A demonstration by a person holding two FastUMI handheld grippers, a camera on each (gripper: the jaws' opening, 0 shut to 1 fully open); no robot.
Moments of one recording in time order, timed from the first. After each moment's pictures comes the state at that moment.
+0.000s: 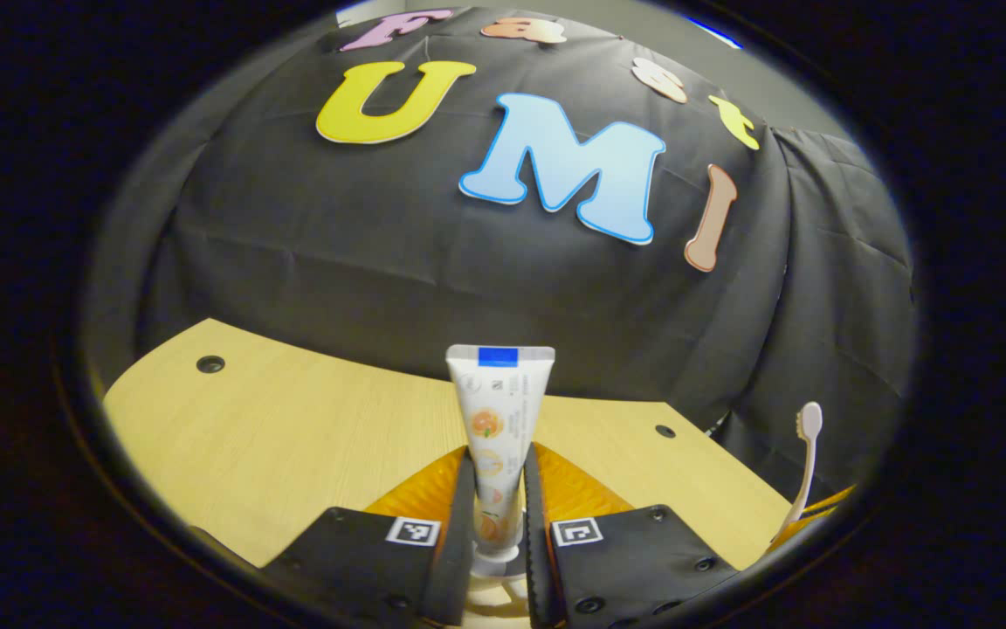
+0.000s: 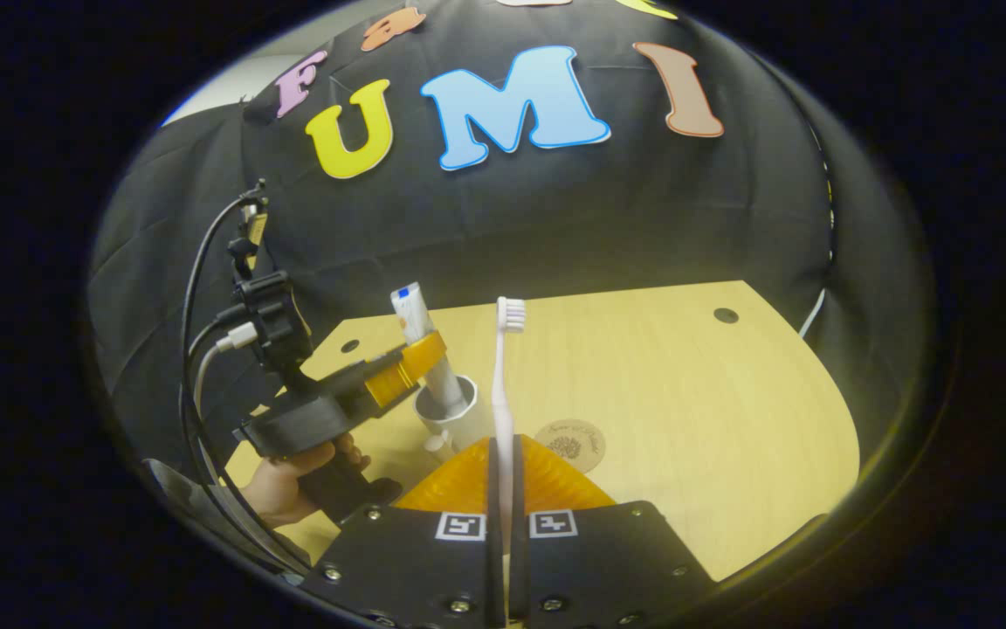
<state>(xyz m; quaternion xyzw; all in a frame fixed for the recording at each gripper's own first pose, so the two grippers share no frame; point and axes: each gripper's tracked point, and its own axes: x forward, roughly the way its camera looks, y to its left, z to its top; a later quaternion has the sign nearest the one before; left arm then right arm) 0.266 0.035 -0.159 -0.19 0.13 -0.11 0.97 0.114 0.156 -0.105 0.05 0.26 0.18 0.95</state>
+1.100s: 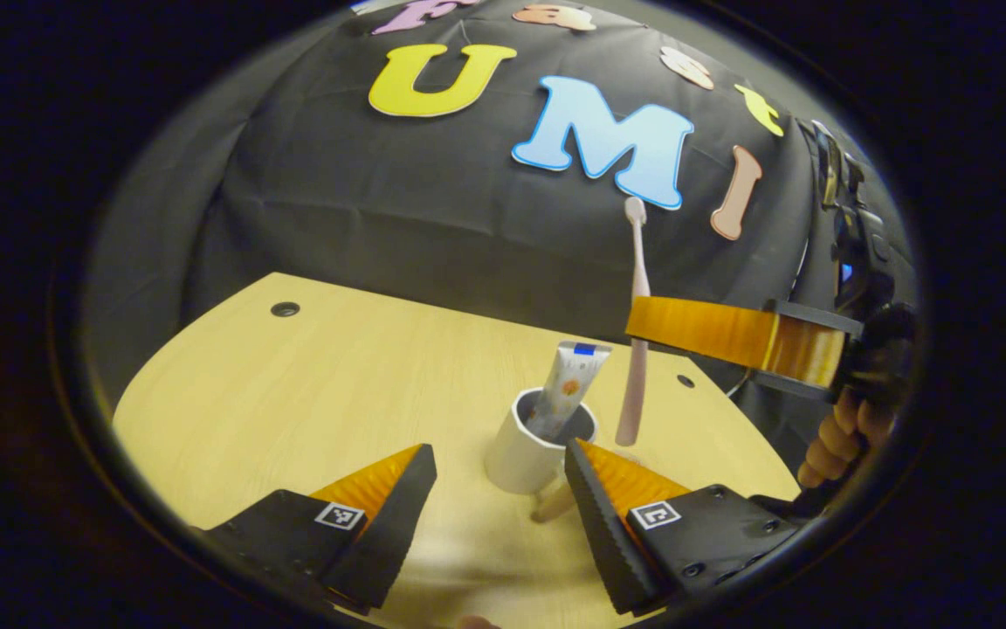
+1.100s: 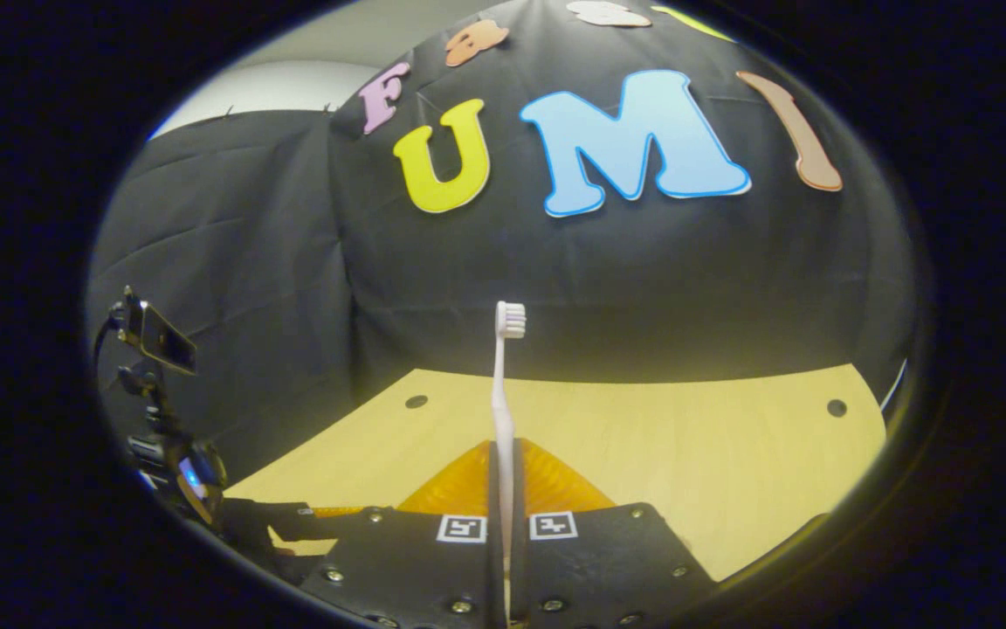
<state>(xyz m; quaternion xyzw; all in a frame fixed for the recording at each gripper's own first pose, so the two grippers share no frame) 0.149 0.091 -0.193 -0.19 0.21 -0.05 0.96 0.202 0.275 -0.078 0.02 0.12 0.33 0.94</state>
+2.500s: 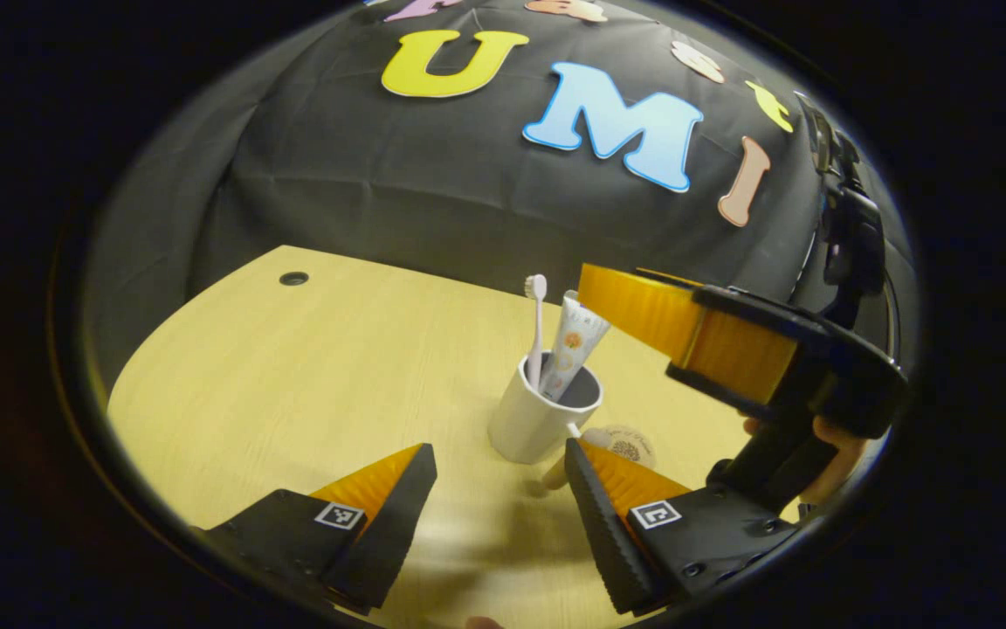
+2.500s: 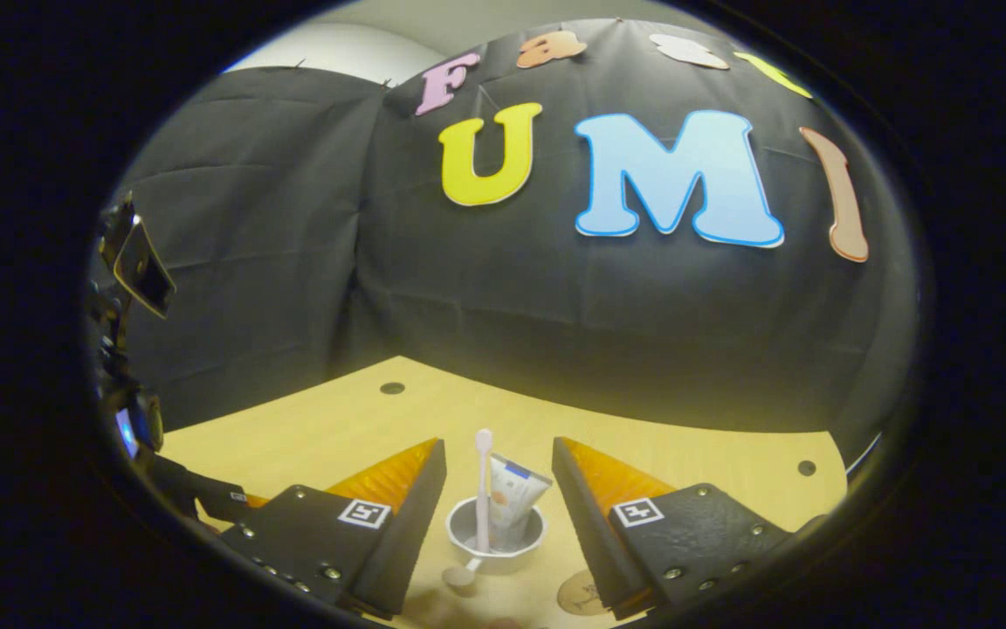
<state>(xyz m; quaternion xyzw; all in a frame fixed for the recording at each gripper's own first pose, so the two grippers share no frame) 0.136 0.077 -0.209 -0.20 0.24 -0.05 0.95 0.211 0.263 -0.081 -0.06 0.07 0.30 0.95</state>
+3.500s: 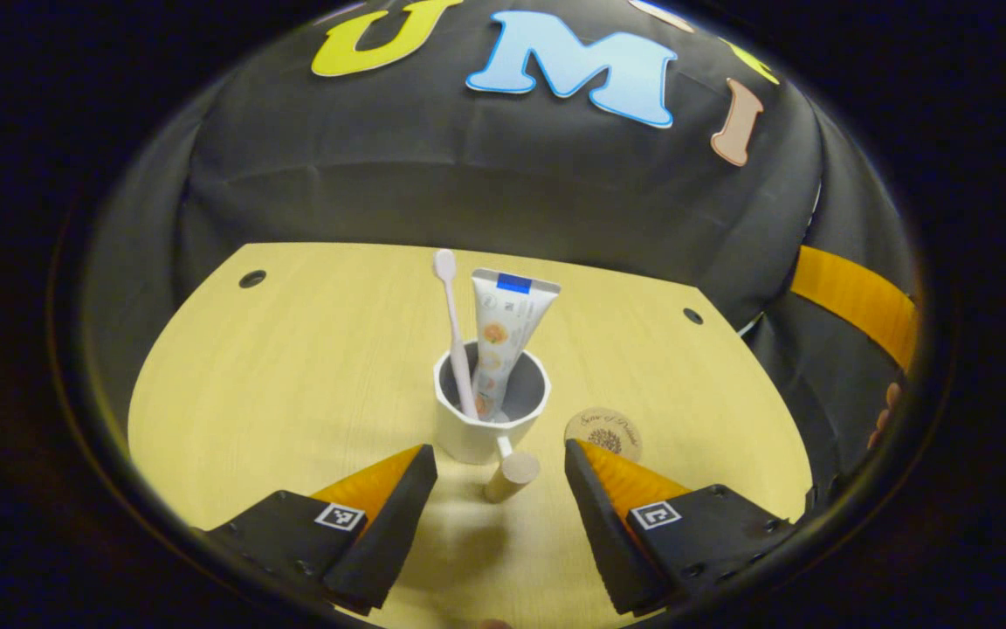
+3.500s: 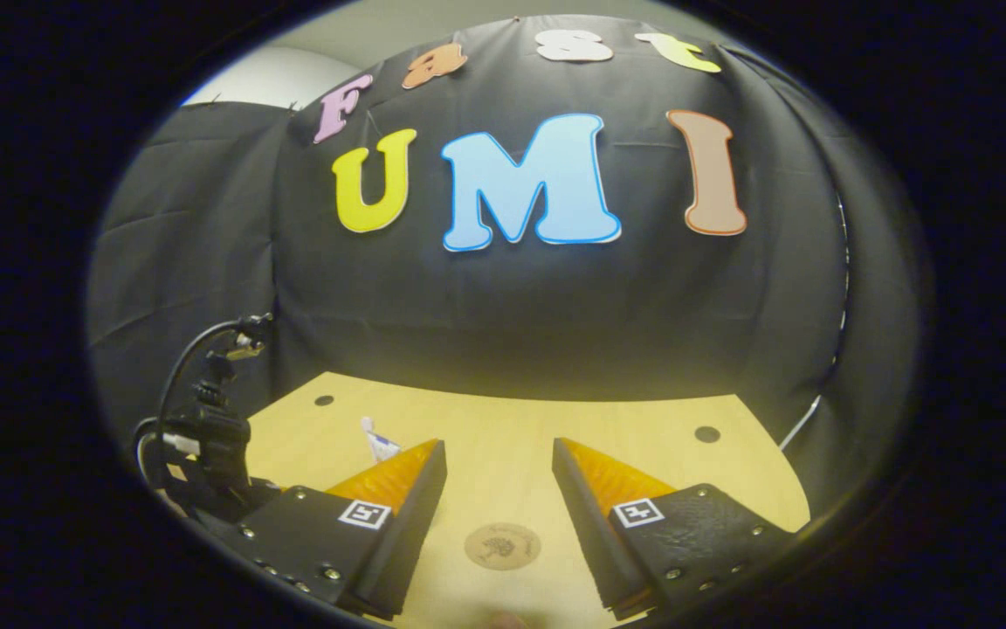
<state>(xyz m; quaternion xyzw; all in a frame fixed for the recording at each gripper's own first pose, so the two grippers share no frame) 0.180 0.007 -0.219 -0.14 0.36 -0.06 0.92 0.181 0.101 -0.056 0.00 0.12 0.18 0.98</state>
